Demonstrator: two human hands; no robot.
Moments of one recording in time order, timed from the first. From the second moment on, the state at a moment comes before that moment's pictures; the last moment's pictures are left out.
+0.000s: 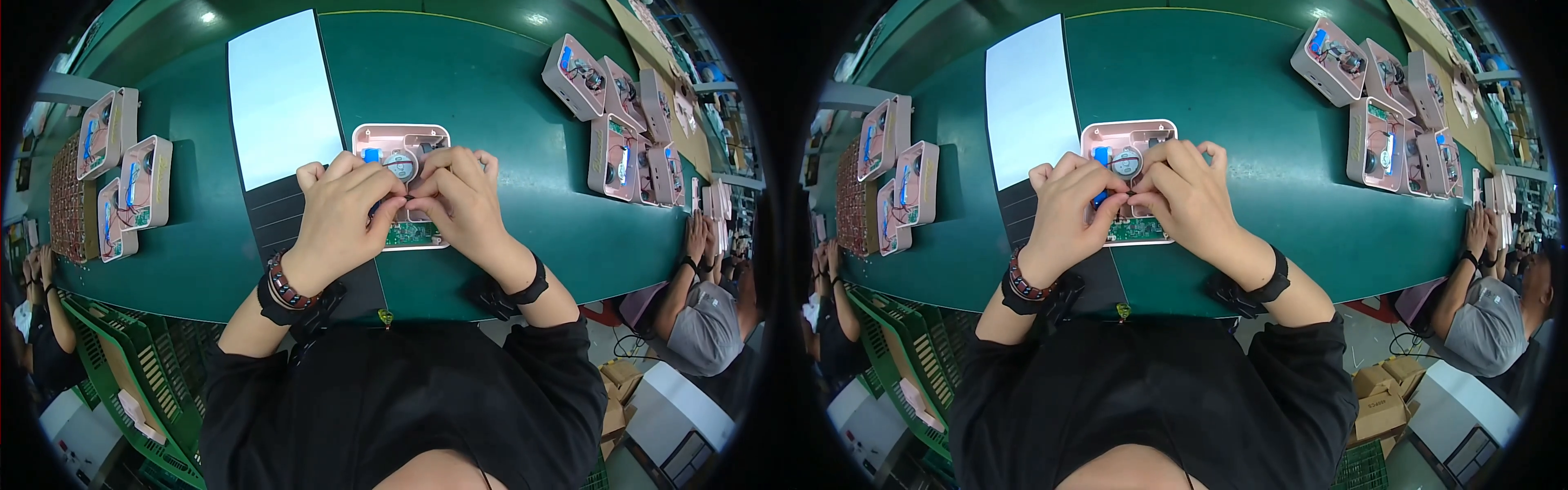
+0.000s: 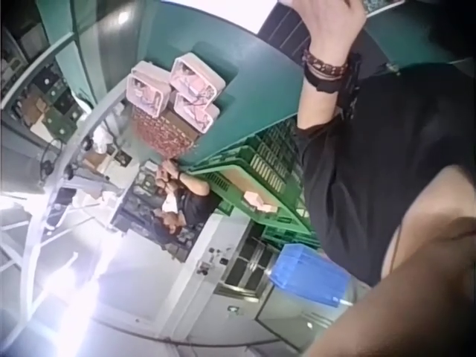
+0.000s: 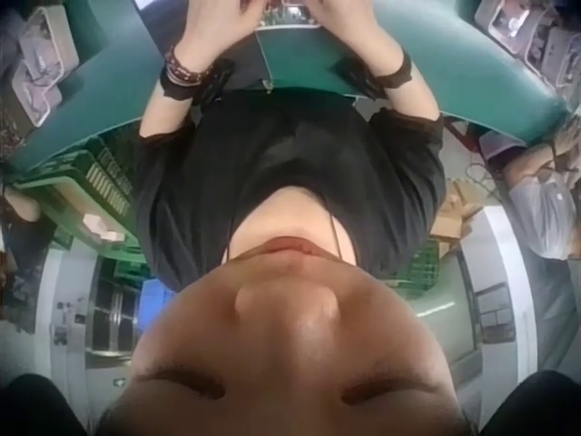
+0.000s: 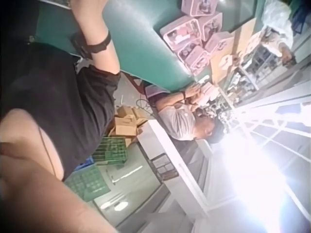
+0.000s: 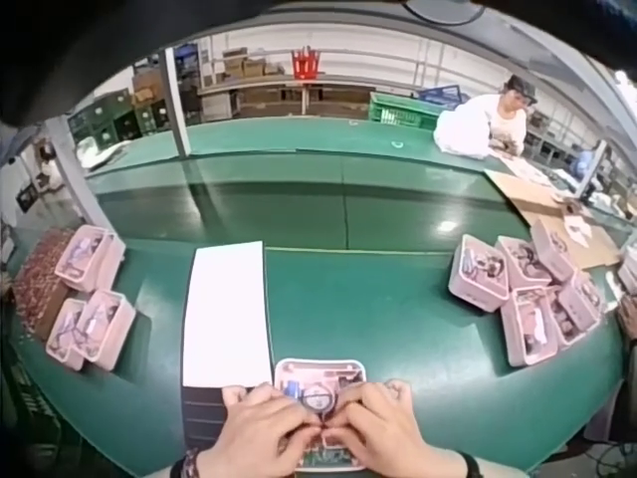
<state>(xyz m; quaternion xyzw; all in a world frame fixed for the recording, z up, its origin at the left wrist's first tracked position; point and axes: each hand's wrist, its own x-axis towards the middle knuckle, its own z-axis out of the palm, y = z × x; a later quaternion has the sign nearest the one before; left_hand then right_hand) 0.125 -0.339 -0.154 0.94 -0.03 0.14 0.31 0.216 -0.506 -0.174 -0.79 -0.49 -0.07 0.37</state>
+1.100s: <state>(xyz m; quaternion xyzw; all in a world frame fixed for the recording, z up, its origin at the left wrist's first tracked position) 0.129 -0.351 -0.143 0.98 -0.10 0.13 0.06 0.237 -0.501 -0.159 -0.80 -0.50 0.01 0.32</state>
